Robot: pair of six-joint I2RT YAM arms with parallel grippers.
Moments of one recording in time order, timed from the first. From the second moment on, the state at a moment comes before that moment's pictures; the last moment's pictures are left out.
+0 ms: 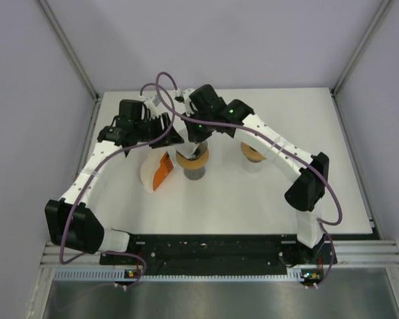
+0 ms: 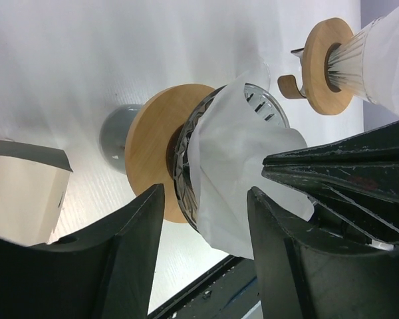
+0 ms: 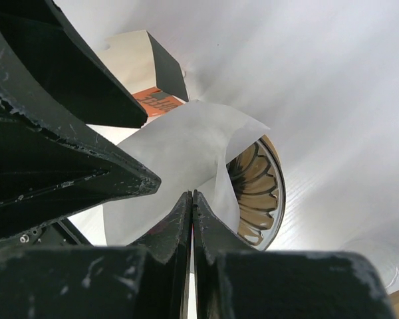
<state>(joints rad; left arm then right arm) -0.23 1.38 1.25 -0.60 0.51 -0.43 0.84 1.96 2.08 -0.90 -0.08 0.15</state>
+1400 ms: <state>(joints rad) 0.22 1.41 1.10 -0.28 0.09 -0.13 -0.23 1.09 0.85 -0.32 0.05 0.24</state>
